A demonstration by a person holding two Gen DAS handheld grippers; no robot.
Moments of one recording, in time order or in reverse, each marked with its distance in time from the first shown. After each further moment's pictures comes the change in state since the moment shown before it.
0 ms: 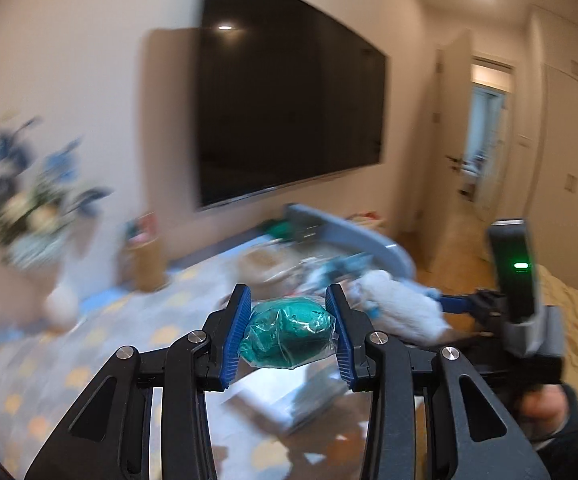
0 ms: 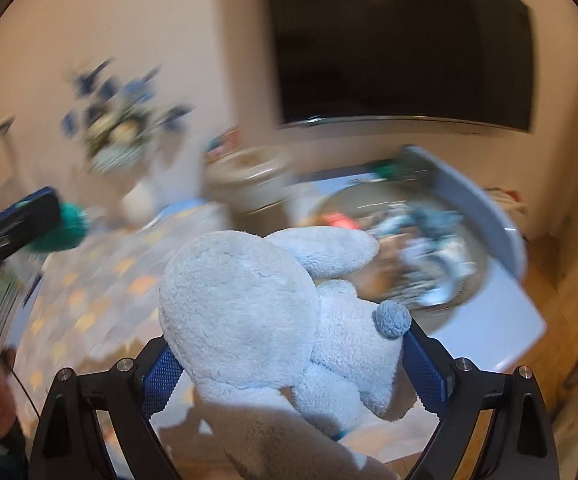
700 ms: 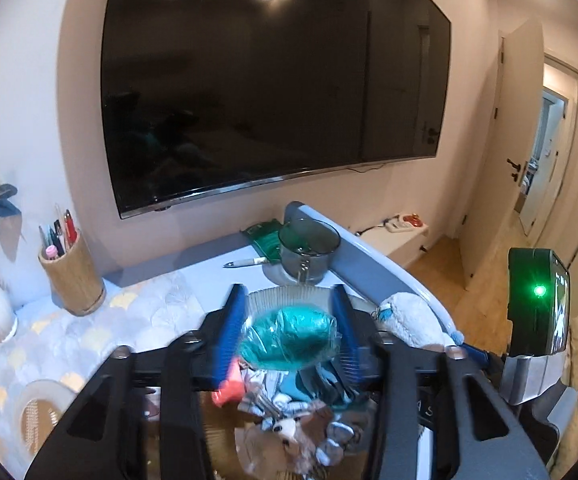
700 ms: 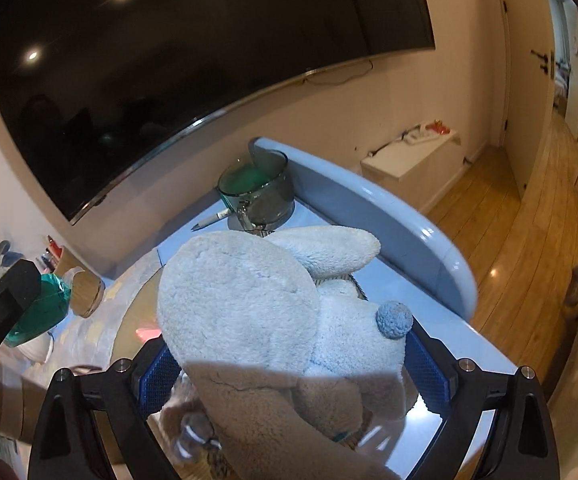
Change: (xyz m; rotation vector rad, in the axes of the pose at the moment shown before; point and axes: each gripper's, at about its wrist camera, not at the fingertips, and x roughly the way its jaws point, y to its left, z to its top) left arm 0.242 -0.051 0.057 -0.143 0.092 0.190; right arm 0.143 -0.200 0.095 0.370 0.083 -0.135
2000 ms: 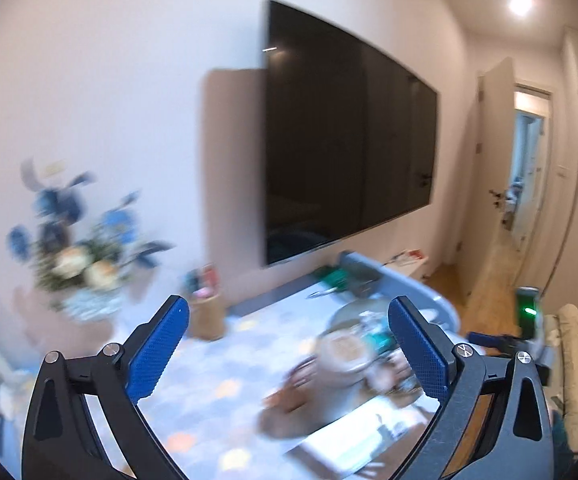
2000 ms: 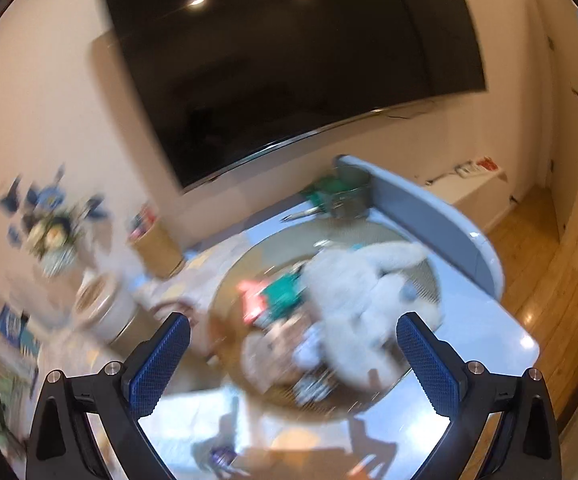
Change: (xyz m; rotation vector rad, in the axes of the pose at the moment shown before) left arm -0.246 0.190 0.004 0.053 -0.168 0.010; right arm -0.103 0.061 -0.082 -0.185 -0.104 0.195
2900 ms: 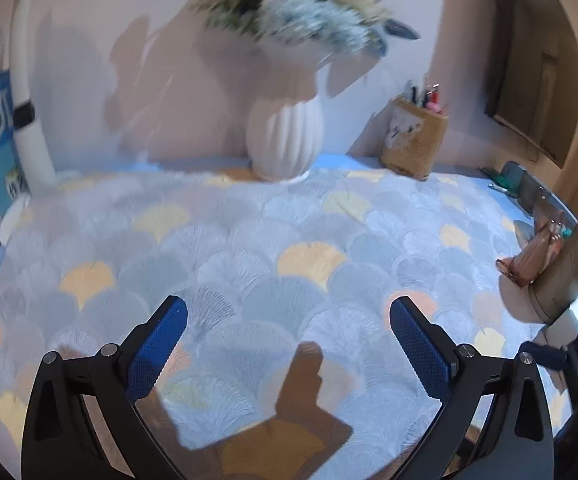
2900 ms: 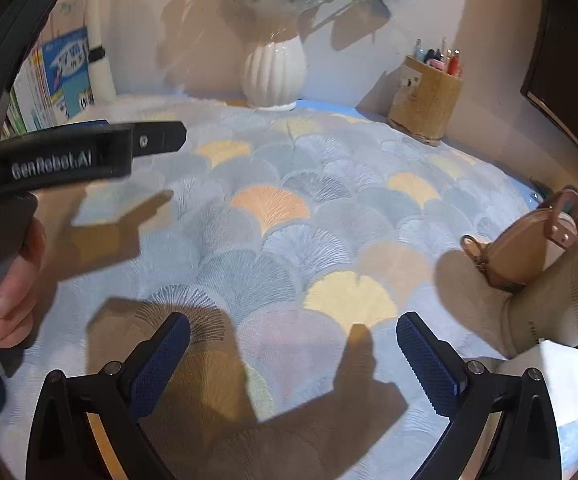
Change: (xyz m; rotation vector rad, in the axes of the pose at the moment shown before) left arm 0.097 0.228 -0.250 -0.294 0.288 0.267; right arm 0.160 0.317 -0.196 -0.633 0.254 0.081
